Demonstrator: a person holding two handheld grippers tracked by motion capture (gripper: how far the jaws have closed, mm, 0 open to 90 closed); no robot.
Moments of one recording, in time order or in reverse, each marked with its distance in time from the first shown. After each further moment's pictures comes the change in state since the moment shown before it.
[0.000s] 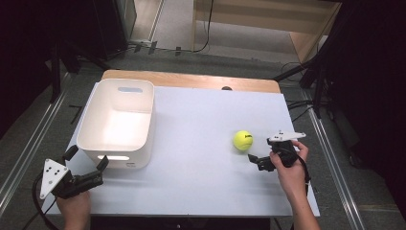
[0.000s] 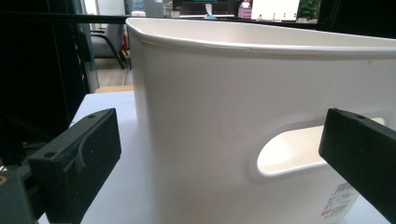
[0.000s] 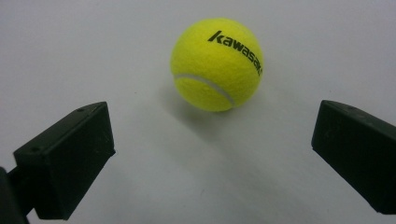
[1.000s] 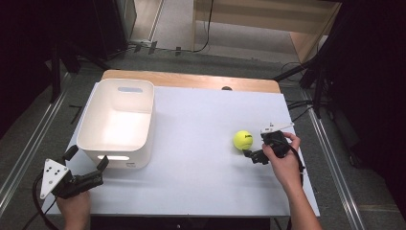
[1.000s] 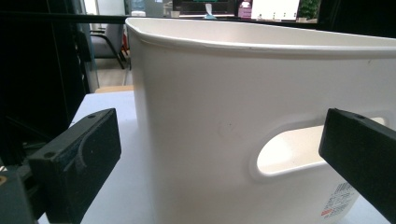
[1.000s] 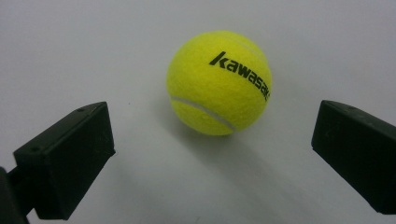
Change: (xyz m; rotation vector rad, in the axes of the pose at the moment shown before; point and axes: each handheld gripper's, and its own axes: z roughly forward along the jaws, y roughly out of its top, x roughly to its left) left arm 0.000 0.000 0.000 0.003 -0.001 0.004; right arm -0.003 0.024 0.020 0.085 0.008 -0.029
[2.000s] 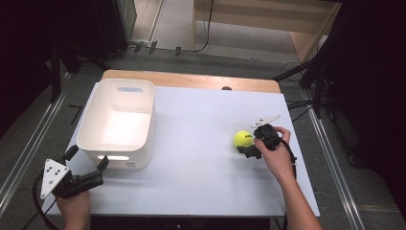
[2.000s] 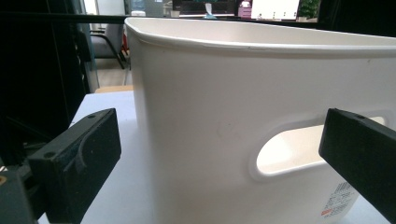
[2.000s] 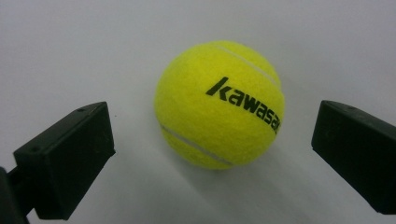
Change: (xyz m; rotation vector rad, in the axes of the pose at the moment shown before) left arm 0.000 0.000 0.000 0.002 0.001 0.002; right arm -0.004 0.020 0.027 0.092 0.023 -0.016
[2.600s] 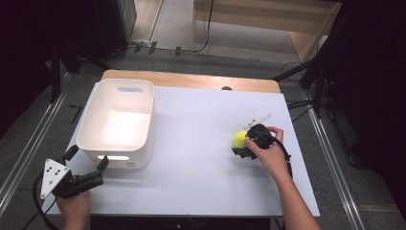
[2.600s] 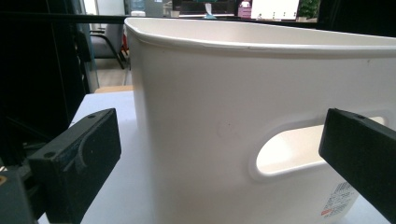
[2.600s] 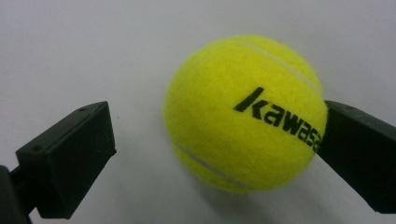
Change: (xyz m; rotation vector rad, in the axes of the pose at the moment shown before) left arm 0.000 0.000 0.000 0.000 -0.001 0.002; right arm 0.005 0.007 0.018 0.070 0.013 -0.006
